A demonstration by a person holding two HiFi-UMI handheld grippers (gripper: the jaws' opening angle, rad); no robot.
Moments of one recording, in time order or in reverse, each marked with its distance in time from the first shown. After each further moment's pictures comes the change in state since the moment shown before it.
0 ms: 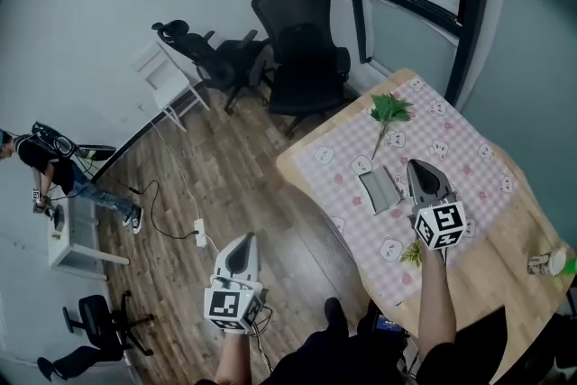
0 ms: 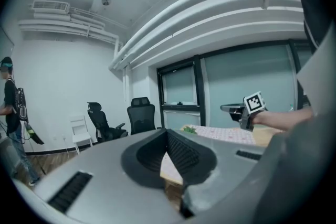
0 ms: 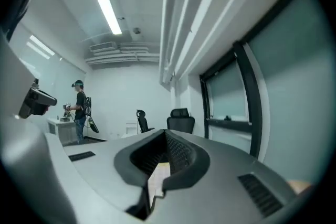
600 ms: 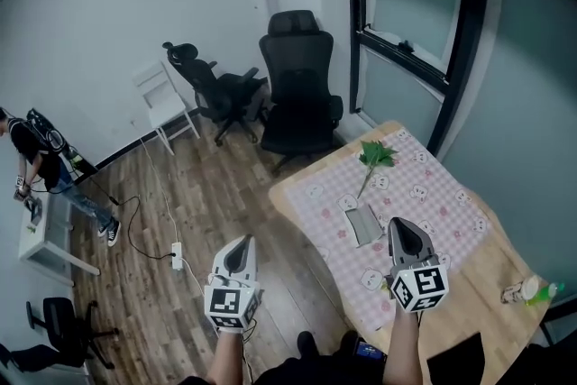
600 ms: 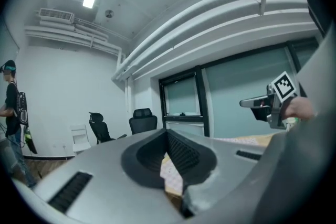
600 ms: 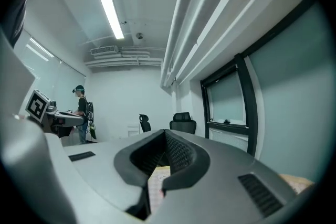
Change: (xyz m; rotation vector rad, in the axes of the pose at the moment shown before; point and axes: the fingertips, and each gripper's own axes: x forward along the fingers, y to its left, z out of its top) left arm -0.001 0.011 0.038 0.014 -0.117 0.024; right arm -0.079 0.085 0.081 0.015 -0.006 -0.029
